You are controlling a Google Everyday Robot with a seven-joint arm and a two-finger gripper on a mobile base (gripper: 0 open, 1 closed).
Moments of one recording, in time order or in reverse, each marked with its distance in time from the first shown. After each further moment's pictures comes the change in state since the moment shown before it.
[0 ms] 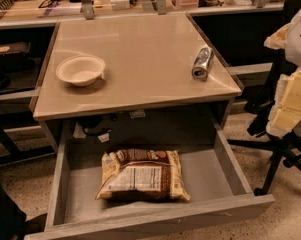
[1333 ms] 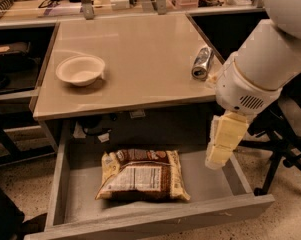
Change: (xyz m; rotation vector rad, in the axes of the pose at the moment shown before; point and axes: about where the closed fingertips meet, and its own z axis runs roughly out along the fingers) arm -0.069 0.056 0.087 -0.147 -0.103 -0.071
